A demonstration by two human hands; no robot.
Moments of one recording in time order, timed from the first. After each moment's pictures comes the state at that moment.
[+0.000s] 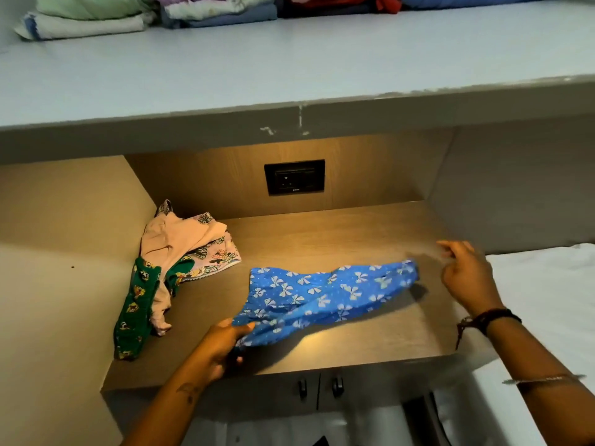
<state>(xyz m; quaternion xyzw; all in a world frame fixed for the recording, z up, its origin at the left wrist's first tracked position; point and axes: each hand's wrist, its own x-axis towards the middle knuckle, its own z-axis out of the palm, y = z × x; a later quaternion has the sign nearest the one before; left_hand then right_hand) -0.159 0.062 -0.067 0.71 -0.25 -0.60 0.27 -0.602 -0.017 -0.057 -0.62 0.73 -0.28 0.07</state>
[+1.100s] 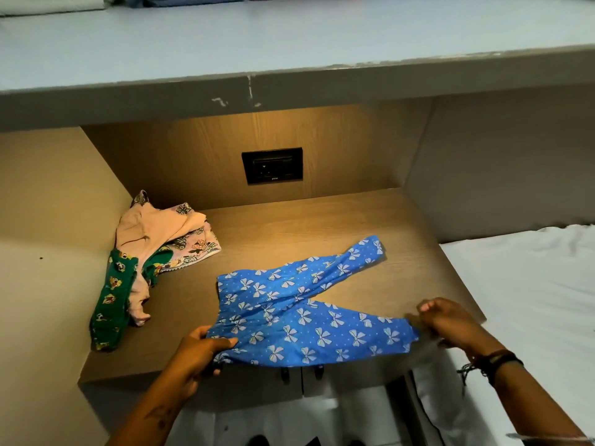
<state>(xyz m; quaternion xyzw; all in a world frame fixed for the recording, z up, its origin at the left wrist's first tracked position) -0.165 0.101 -0.079 0.73 -0.26 -0.56 0.28 -0.604 0.083 -0.074 -0.42 0.76 -0.22 0.45</state>
